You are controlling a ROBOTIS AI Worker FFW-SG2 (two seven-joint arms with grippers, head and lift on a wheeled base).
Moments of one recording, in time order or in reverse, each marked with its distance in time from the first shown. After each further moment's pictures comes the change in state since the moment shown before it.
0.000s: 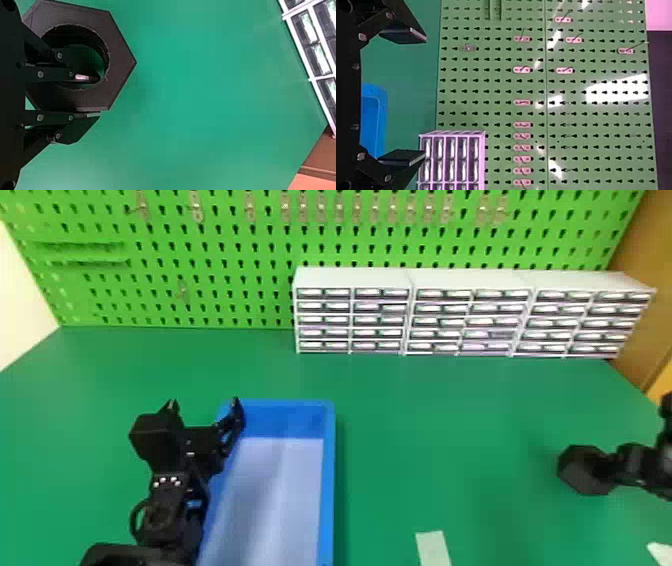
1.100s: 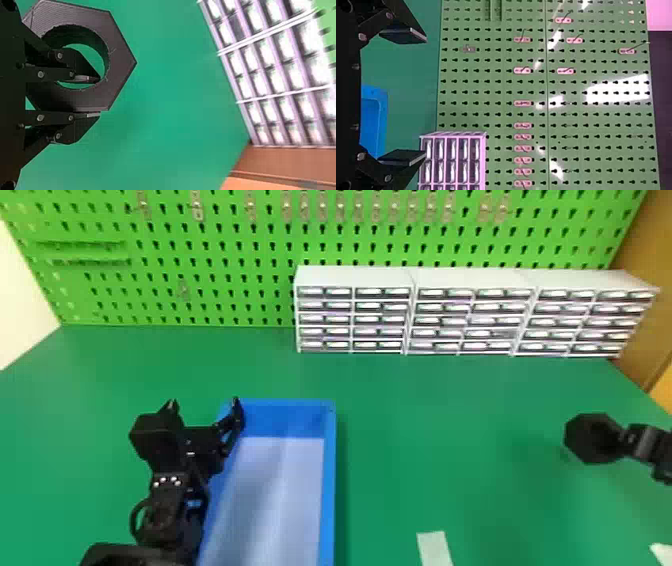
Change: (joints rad) left arm 0.000 0.000 0.000 0.000 -0.002 0.000 0.000; right arm 0.159 0.061 -0.059 -0.371 -0.061 -0.098 0.000
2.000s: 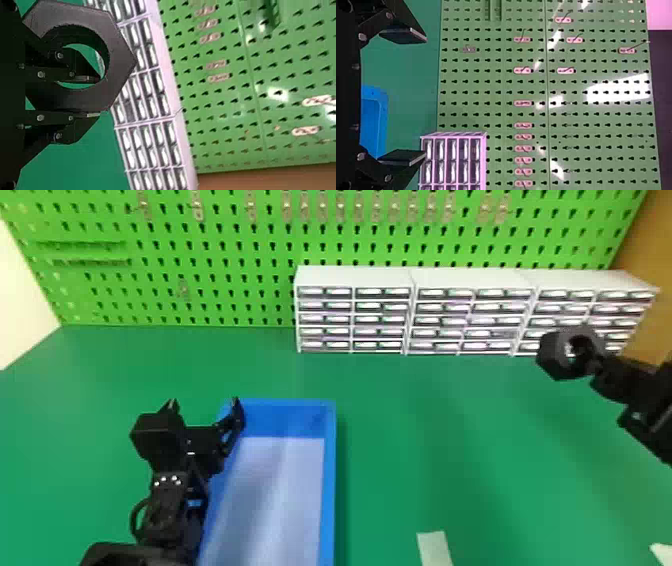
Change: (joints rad) left arm -0.004 0.000 0.000 0.004 -0.004 0.001 0.000; right arm 0.130 0.067 0.126 -0.324 -0.092 -0.366 0.018
